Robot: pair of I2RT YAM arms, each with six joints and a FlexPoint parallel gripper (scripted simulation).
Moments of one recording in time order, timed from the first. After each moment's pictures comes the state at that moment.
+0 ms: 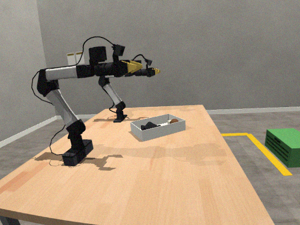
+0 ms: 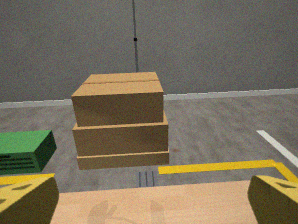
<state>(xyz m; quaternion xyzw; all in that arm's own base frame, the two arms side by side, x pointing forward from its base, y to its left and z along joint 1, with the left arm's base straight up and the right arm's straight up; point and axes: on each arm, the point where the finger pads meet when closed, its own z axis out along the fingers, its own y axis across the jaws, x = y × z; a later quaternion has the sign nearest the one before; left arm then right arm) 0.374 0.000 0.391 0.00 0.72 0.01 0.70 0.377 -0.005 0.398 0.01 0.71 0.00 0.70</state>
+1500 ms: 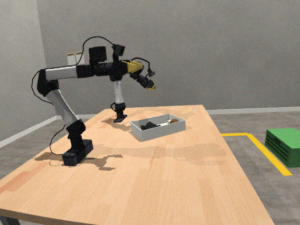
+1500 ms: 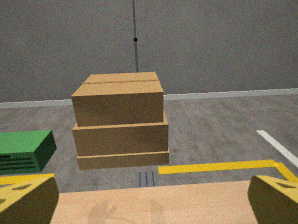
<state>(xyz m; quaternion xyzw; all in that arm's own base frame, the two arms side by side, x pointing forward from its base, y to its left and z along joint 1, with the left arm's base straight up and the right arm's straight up) 0.350 -0.163 0.280 -0.19 0.89 0.00 0.42 0.377 -0.005 0.398 0.01 0.71 0.00 0.70</state>
